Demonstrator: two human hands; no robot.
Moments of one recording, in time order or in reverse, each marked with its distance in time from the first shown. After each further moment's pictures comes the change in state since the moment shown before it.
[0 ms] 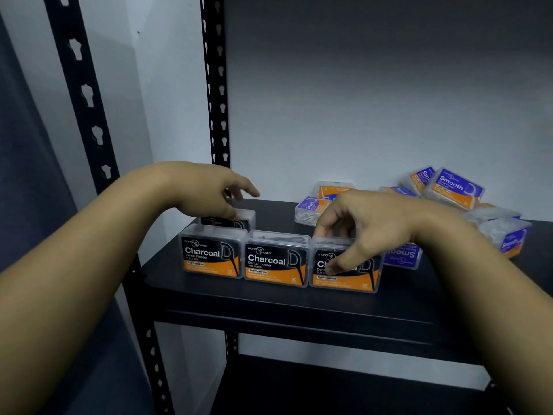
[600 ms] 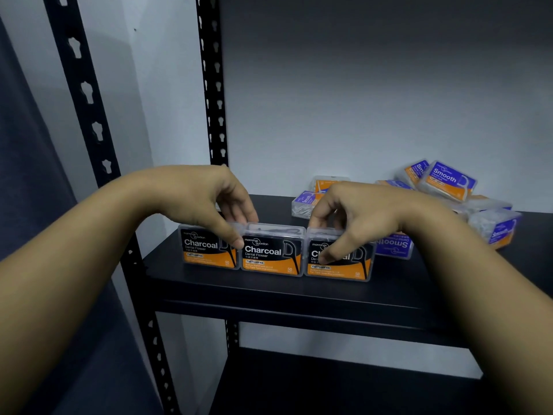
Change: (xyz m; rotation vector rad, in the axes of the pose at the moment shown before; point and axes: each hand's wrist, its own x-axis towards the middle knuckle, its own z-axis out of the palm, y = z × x) left_hand -0.022 0.004 0.009 -0.283 -0.053 0.214; right_hand 0.002 0.000 0.001 -0.041 0.027 0.009
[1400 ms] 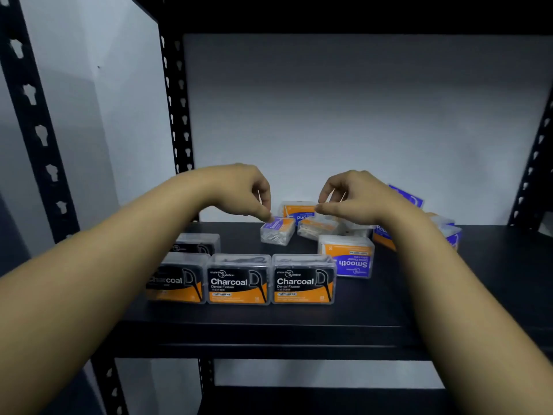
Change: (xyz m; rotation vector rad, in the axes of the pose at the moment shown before) left_hand 0.093 0.055 -0.018 0.234 0.176 -0.059; right_hand -0.012 0.066 -0.037 -0.017 0.567 0.314
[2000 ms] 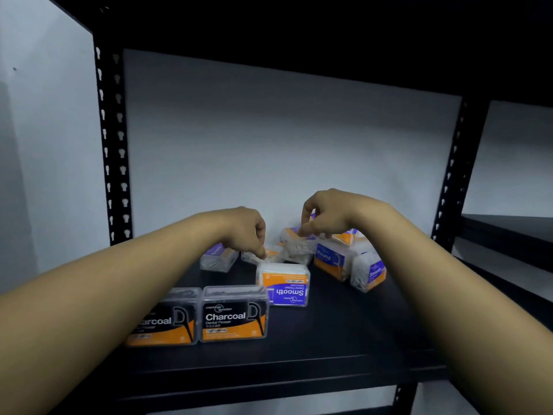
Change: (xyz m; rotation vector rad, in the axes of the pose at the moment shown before) left_hand 0.100 0.056 0.055 -0.004 -0.052 0.044; right_hand 0.006 0.027 -0.064 -0.369 -0.242 0.200
